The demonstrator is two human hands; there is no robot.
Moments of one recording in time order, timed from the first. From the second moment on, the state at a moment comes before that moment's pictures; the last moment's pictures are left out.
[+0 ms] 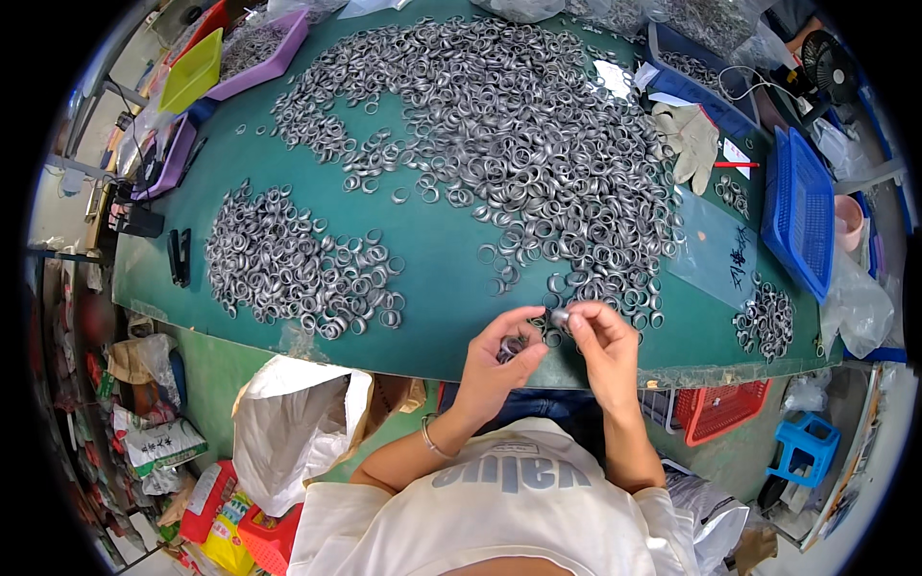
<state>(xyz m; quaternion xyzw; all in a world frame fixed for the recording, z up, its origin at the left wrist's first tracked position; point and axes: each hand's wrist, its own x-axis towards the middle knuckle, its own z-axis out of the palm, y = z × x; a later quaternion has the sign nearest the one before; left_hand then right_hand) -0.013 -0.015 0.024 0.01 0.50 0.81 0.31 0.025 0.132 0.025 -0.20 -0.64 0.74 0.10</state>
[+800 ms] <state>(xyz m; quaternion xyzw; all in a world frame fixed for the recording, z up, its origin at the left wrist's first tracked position) -0.011 -0.011 0.022 0.01 0.48 0.79 0.37 0.036 0.130 0.047 0.05 -0.89 0.40 0.21</state>
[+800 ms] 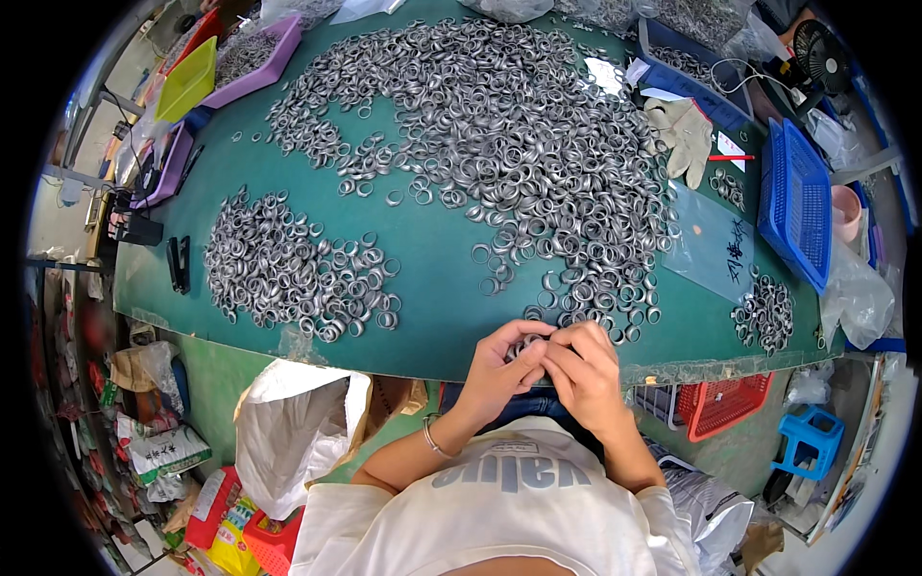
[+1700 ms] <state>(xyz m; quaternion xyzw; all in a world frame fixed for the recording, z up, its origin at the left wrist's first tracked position) -0.011 -0.007 0.025 0.04 0.49 0.78 0.37 0.036 0.131 0.048 -0.01 -0.85 0.49 0.19</state>
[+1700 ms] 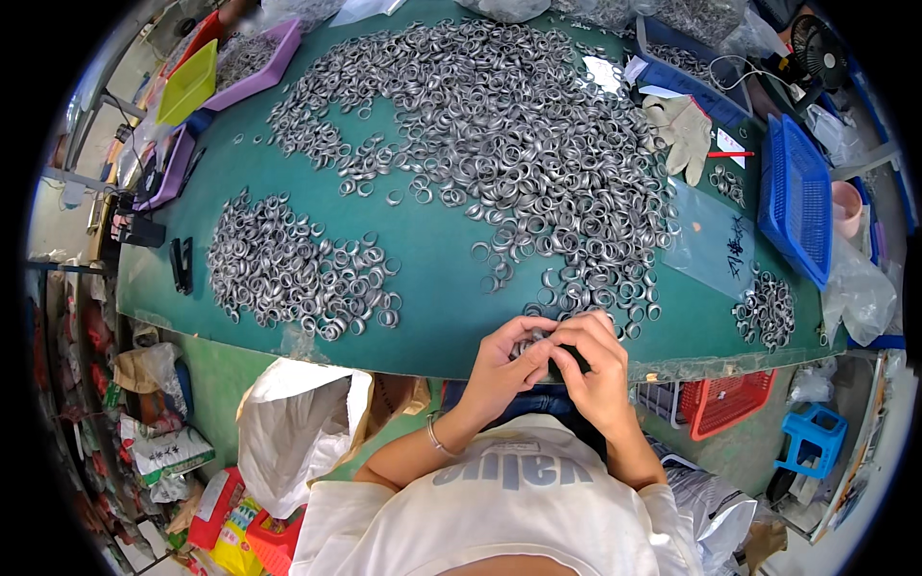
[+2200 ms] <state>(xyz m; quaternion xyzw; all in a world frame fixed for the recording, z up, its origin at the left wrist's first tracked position) -0.006 -0.007 0.024 0.07 0.47 0.80 0.37 0.043 0.129 0.049 0.03 -0.88 0.39 0.27</state>
